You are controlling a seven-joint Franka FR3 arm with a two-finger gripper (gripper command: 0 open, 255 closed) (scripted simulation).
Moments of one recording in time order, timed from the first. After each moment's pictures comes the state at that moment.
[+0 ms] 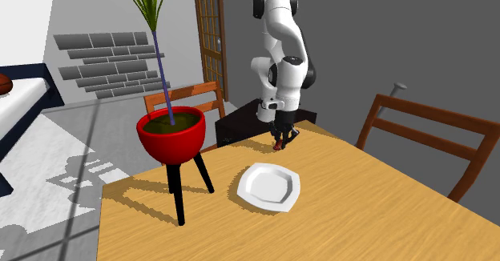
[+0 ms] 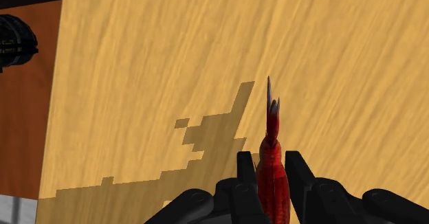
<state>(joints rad) 0.13 0.07 0.49 -2.41 -0.14 2.49 0.84</state>
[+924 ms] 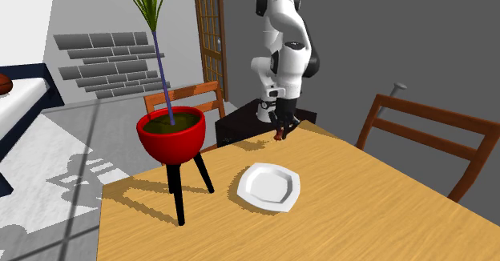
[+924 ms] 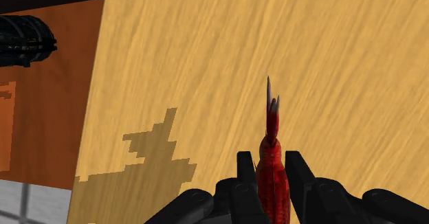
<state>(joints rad) 0.13 -0.04 0.49 -2.38 -0.05 2.37 0.77</state>
